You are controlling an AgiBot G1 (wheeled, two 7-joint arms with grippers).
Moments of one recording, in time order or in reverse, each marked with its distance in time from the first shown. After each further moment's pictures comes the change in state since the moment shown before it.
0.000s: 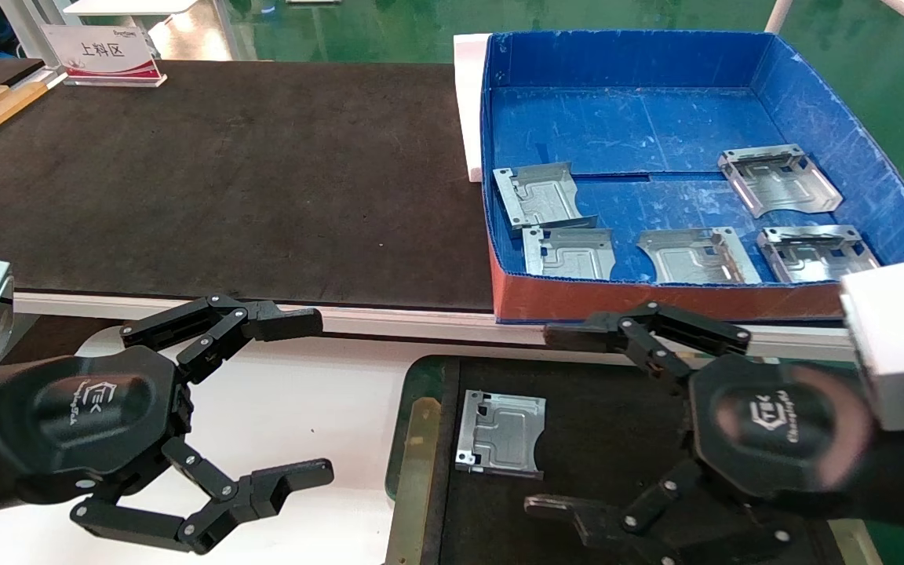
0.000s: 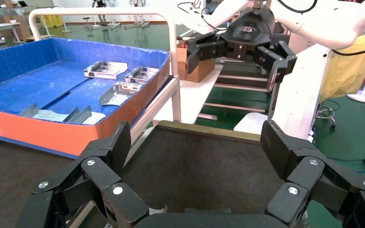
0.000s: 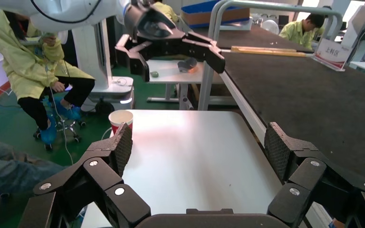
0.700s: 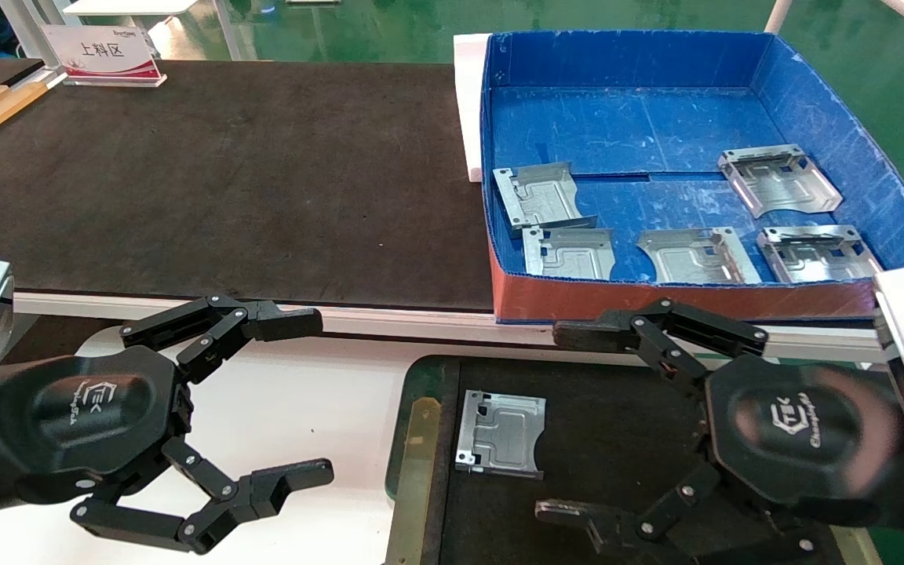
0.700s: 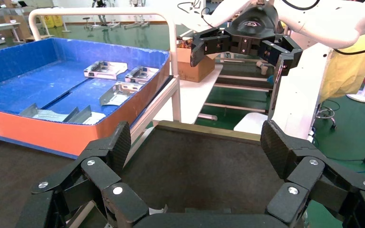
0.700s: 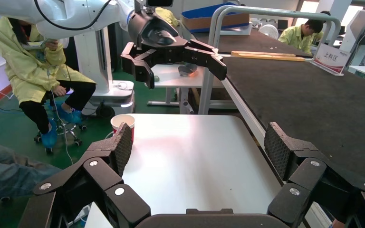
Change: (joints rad) left arm 0.000 0.000 0.000 0.000 0.000 0.000 0.000; right arm -0.019 0.017 0.020 0.009 0.030 -0.006 0.000
